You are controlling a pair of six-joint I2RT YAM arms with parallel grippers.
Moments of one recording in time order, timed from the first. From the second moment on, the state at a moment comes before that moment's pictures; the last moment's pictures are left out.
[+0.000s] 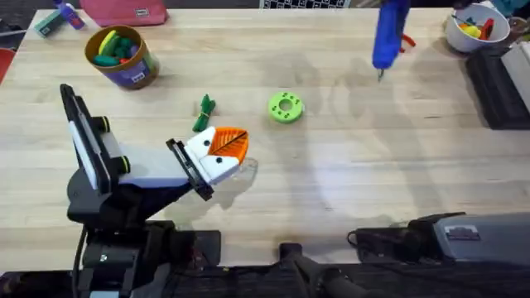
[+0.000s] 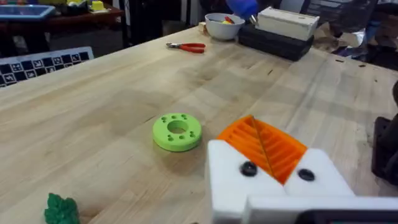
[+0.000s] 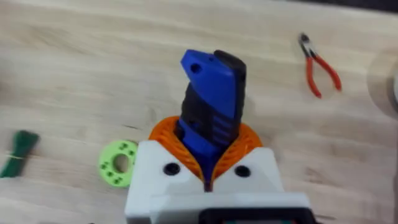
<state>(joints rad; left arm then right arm) 0.00 0.01 0.01 -0.09 0.94 -0.02 0.14 1.54 1.65 -0.94 0.00 0.01</state>
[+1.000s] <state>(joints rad) 0.00 0.01 0.01 -0.09 0.94 -0.02 0.79 1.32 1.54 -0.36 -0.03 0.13</state>
